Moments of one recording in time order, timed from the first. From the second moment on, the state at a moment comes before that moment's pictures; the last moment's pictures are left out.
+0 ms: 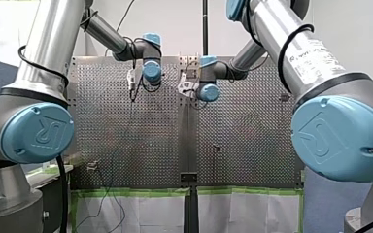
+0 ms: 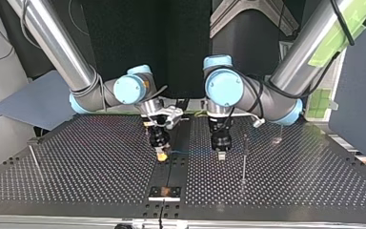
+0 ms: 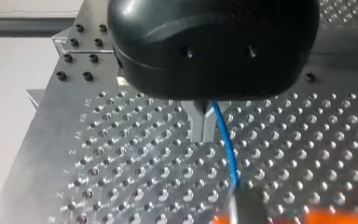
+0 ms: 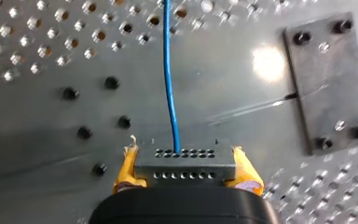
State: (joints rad) left arm -0.39 -1.85 -1.53 -2.86 -2.03 -1.57; right arm 2.23 -0.92 1.21 -0.41 1.56 1.83
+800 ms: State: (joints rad) left arm -0.47 -1.96 -1.66 -2.77 -2.03 -1.61; right arm 2.18 -0.92 1.42 -0.42 1.63 1.73
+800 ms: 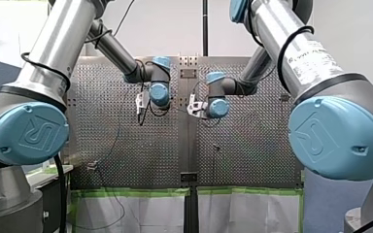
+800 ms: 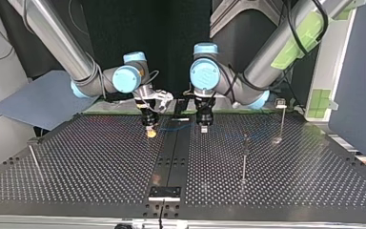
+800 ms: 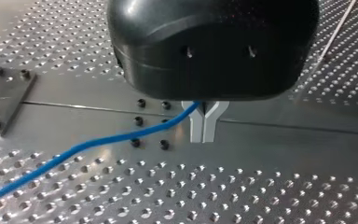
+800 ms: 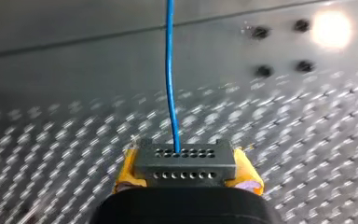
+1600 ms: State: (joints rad) left arm -0.55 -2.16 -1.68 -2.63 -2.03 -1.63; right arm 2.18 -0.92 1.65 -0.49 1.75 1.66
